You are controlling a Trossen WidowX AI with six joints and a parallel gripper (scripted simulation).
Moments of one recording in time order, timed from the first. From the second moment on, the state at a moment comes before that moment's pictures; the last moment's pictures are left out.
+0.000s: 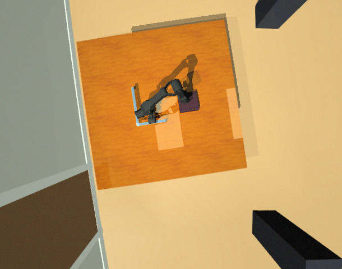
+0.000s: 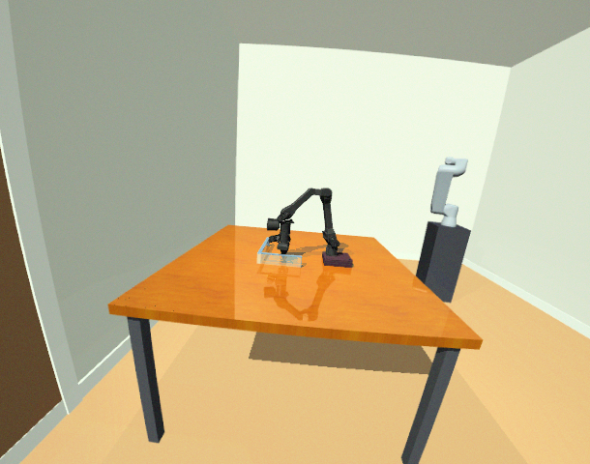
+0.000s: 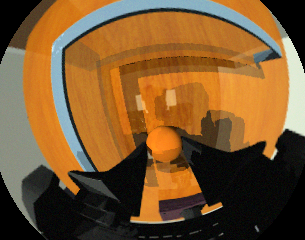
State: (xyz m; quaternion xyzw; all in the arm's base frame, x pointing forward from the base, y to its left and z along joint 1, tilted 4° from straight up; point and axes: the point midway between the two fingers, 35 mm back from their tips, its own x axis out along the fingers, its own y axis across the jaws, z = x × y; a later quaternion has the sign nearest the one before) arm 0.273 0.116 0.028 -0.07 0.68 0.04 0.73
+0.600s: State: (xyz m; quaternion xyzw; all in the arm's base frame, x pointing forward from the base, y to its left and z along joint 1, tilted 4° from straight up) arm 0.268 0.117 0.071 -0.08 0.70 0.03 0.71
